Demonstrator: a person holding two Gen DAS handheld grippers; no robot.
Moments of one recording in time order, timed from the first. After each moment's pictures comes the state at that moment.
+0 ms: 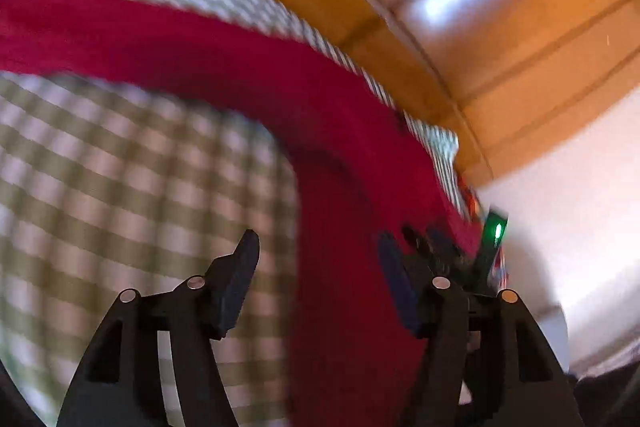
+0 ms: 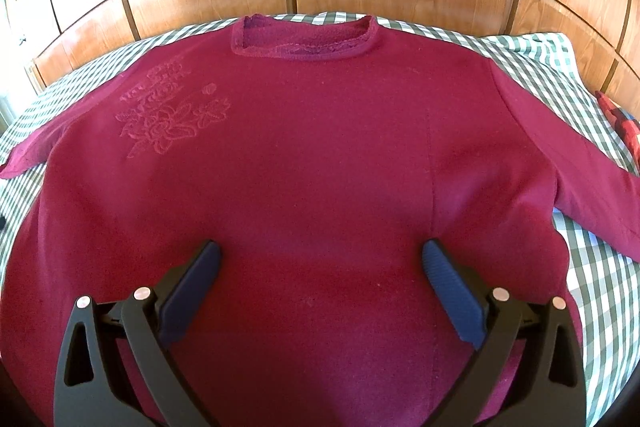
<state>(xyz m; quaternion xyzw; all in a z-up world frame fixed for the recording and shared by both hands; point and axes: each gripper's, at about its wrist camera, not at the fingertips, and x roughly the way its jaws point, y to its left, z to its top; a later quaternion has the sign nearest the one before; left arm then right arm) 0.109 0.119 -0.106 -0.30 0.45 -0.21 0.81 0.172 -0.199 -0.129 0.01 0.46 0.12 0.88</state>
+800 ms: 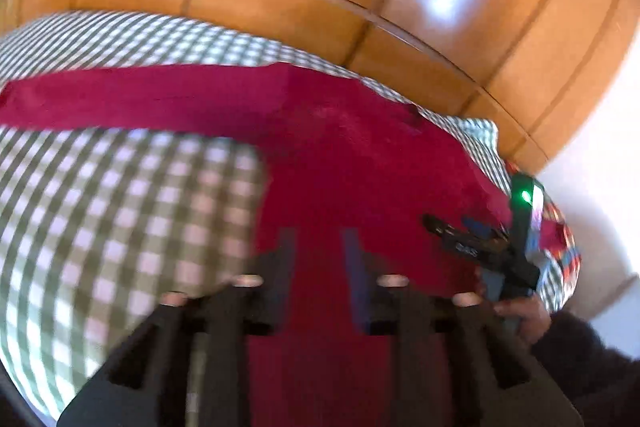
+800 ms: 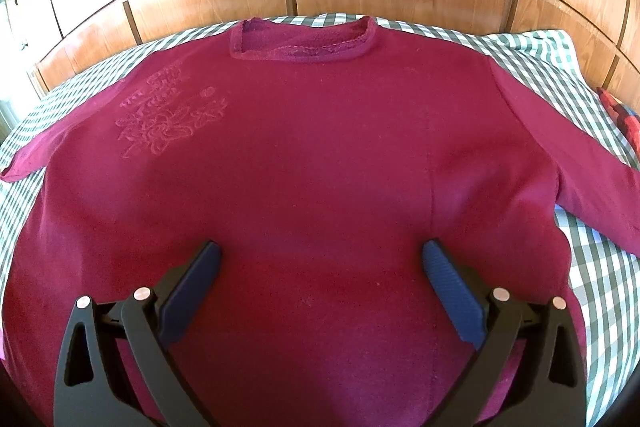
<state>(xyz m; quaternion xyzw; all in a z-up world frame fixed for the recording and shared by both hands) 0.065 0.063 -0.062 -0.17 0.39 -0.11 0.90 0.172 -0.204 -0.129 0.02 0.45 0.12 0.88</state>
